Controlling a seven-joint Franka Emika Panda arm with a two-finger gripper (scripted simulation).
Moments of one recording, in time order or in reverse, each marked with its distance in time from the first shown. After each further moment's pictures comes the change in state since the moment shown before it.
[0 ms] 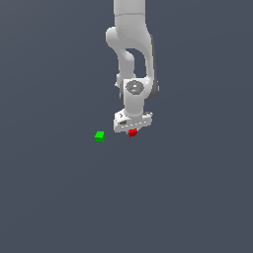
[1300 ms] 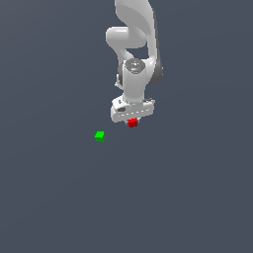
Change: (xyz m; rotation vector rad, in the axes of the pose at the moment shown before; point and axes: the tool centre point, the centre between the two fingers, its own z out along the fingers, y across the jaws) arm 0.000 0.004 -0.084 0.000 0.002 -0.001
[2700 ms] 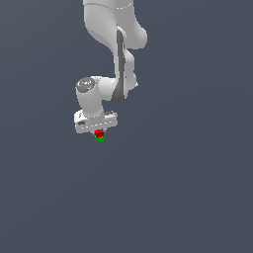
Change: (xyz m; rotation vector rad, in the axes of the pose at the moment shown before) arm -0.024 0.172 0.056 0.000 -0.001 0.003
